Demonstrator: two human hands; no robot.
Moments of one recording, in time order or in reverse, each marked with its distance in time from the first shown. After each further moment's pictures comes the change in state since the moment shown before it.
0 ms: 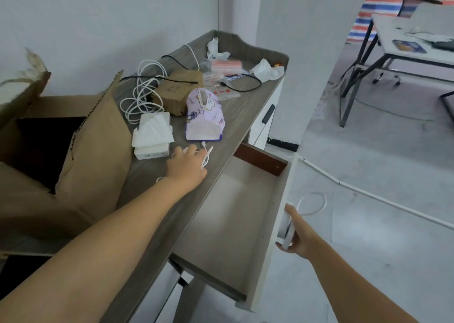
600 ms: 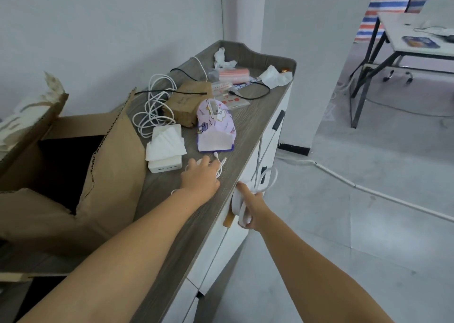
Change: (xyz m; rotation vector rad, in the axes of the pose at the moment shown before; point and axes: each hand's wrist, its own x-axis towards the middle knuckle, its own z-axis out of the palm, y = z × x) left_hand 0.002 -0.002 -0.004 0.042 -0.036 0.047; right_hand -0.004 -0.035 0.158 -0.053 -0.110 -0.068
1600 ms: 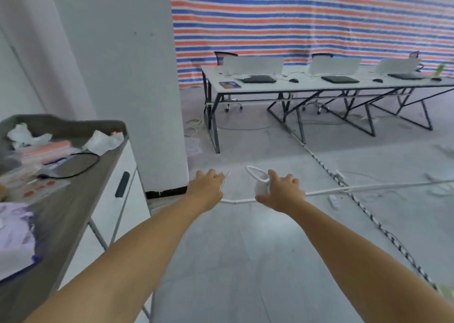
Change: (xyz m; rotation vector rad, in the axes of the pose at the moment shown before) left_hand 0.084 0.364 -0.051 -0.052 0.005 0.737; right_hand -0.126 -0.119 -0.377 -1.056 0.990 -0.262
